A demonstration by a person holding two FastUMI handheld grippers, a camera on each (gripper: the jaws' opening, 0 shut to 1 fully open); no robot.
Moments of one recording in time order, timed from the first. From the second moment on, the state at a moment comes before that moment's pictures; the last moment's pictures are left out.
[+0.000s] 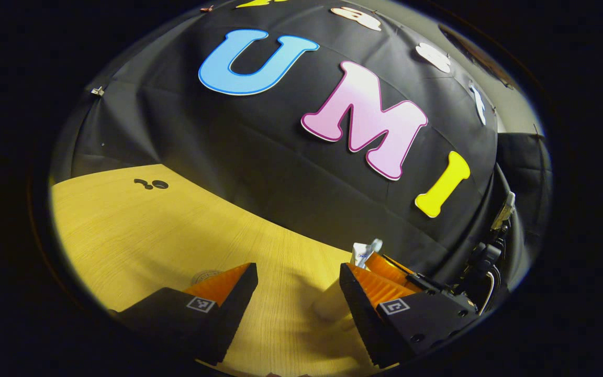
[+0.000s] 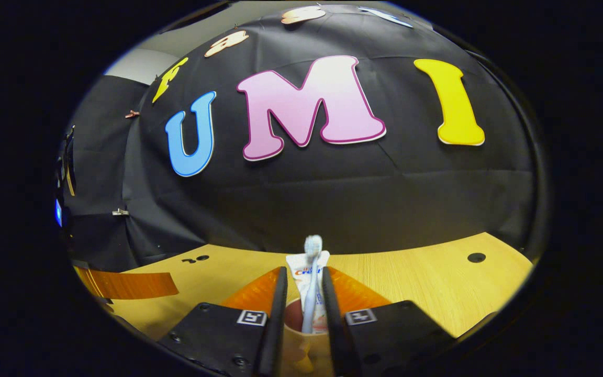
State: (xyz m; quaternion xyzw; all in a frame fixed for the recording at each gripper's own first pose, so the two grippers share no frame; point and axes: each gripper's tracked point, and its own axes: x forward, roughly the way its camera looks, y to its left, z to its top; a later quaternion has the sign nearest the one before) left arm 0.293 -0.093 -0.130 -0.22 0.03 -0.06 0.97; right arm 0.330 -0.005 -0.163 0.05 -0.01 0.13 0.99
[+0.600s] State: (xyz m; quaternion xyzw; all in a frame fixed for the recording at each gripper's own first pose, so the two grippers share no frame) left arm 0.262 -0.060 -0.149 -0.23 0.05 -0.02 0.97; right arm 0.307 -0.016 -0.164 0.04 0.09 0.11 0.99
